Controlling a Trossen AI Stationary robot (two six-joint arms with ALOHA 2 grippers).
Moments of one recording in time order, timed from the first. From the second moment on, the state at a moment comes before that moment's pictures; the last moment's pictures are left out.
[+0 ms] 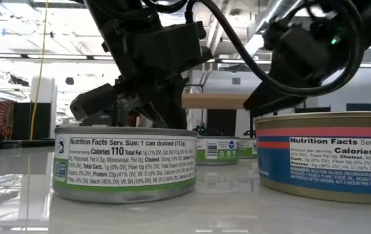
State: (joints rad) left arm -0.36 2.01 1.39 -0.56 -0.44 0.61; right arm 0.38 1.53 0.65 0.15 0.57 0.53
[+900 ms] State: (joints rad) left arm -0.34 1.92 1.39 -0.53 -0.47 0.63; right arm 0.34 1.72 0.83 -0.10 0.54 0.58
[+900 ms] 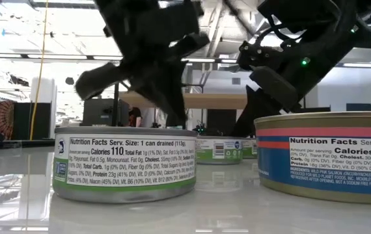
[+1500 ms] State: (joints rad) left arm -0.30 1.88 1.39 -0.51 -0.35 0.57; right arm 0.35 1.63 0.82 -0.17 0.57 0.57
